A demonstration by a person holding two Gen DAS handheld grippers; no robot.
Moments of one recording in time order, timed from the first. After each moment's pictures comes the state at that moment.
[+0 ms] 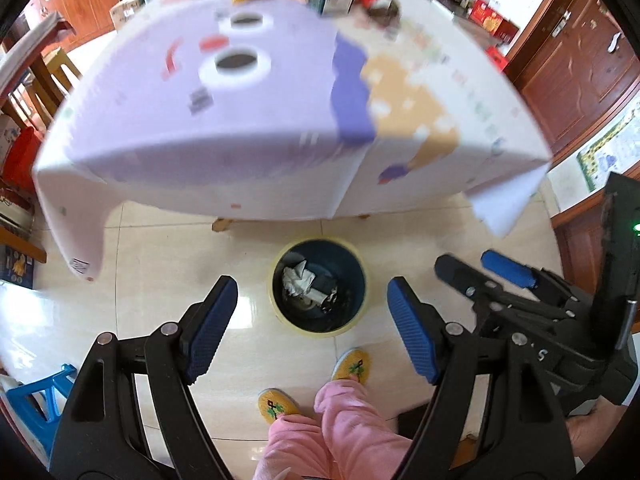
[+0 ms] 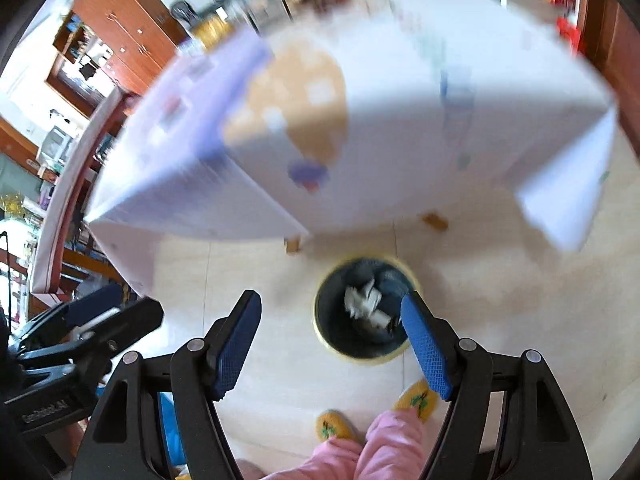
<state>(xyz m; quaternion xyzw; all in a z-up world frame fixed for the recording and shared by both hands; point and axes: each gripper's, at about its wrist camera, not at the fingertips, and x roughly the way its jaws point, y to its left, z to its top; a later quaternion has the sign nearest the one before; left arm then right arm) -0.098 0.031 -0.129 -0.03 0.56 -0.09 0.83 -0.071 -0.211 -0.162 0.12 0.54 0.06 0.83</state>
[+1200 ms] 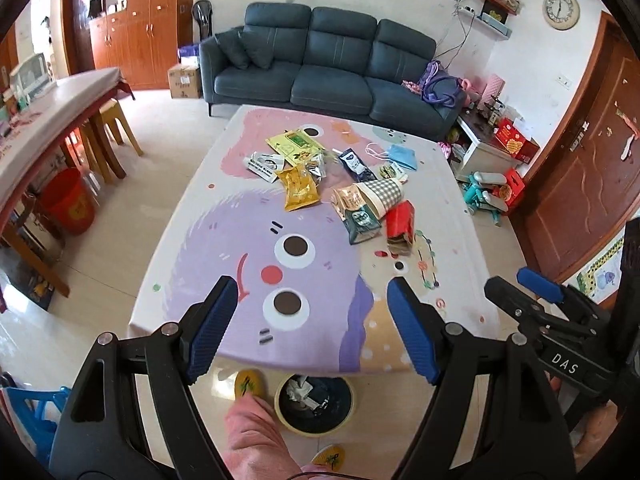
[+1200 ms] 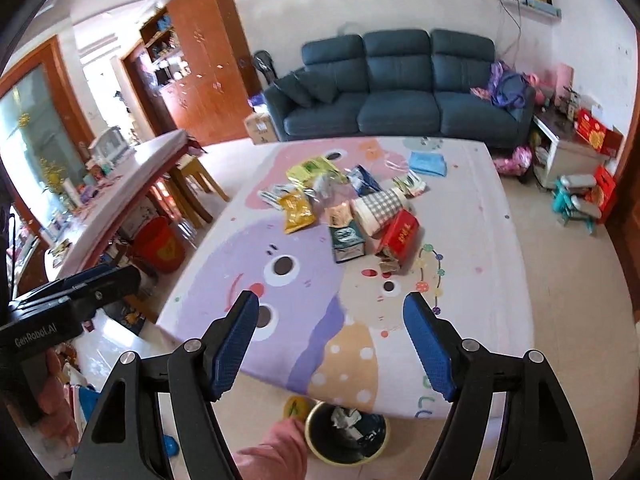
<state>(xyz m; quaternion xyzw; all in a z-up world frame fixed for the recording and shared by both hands) 0.010 0.082 0.110 -0.10 0.42 -0.01 0.90 0.070 -0.203 0.100 0.03 0.42 0.14 0.90</state>
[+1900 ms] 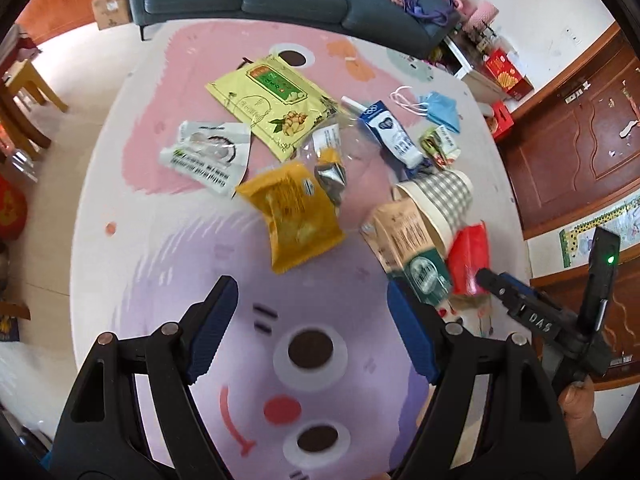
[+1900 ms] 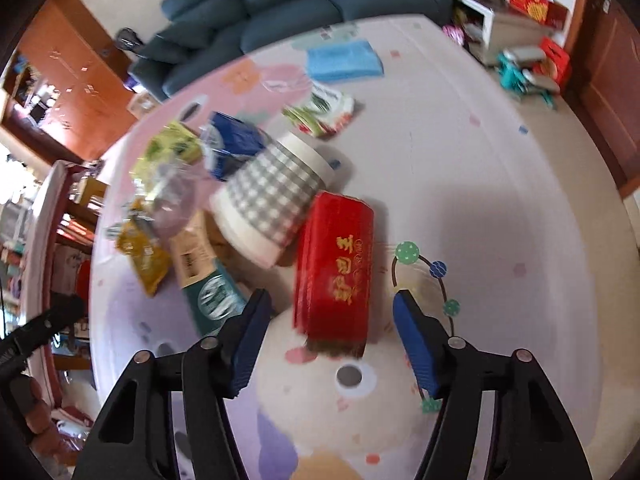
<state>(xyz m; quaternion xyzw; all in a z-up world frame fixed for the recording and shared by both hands) 0.321 0.117 -0.059 -0.10 0.57 -0.11 0.80 0.334 -0.226 -0.100 0.13 0.57 -0.03 0.81</state>
